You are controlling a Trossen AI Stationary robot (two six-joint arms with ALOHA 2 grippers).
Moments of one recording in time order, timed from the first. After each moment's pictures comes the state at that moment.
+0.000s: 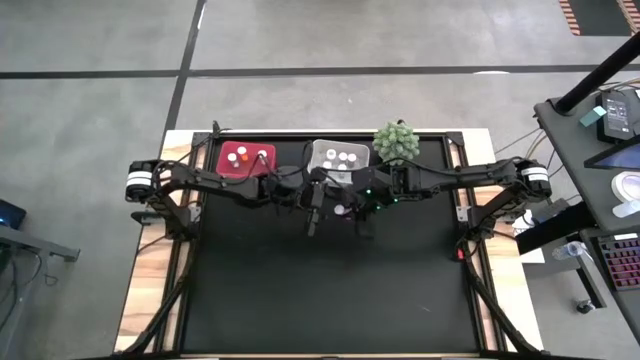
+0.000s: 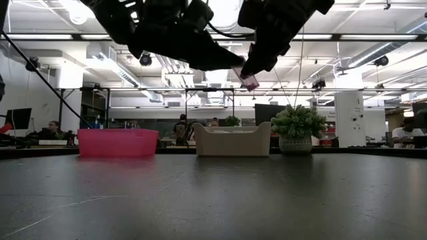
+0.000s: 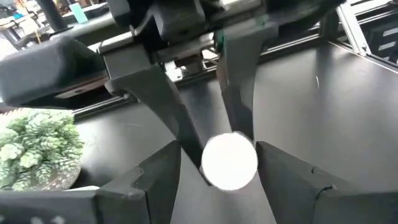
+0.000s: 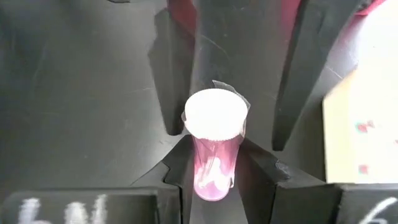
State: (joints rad) left arm 0.12 1.62 0.92 0.43 0.23 0.33; right arm -0.06 1.53 1.17 -0.47 -0.11 -0.05
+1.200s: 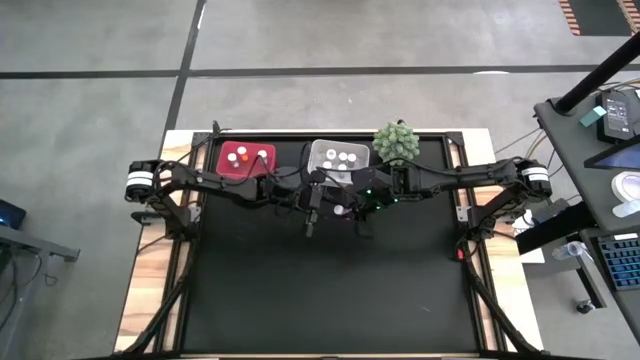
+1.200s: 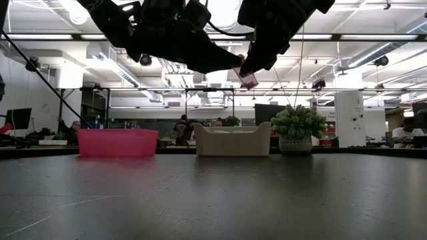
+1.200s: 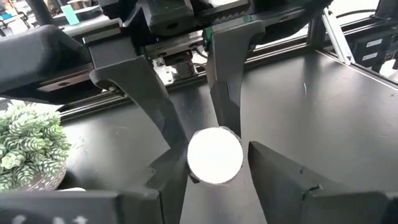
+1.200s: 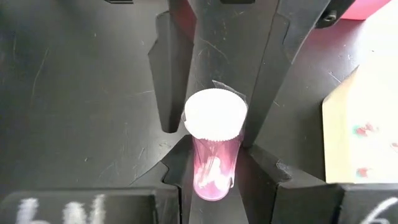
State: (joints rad) left arm 0.12 1.62 0.89 0.48 0.27 0.29; right arm -0.06 1.53 1.17 -0.46 -0.10 -0.05
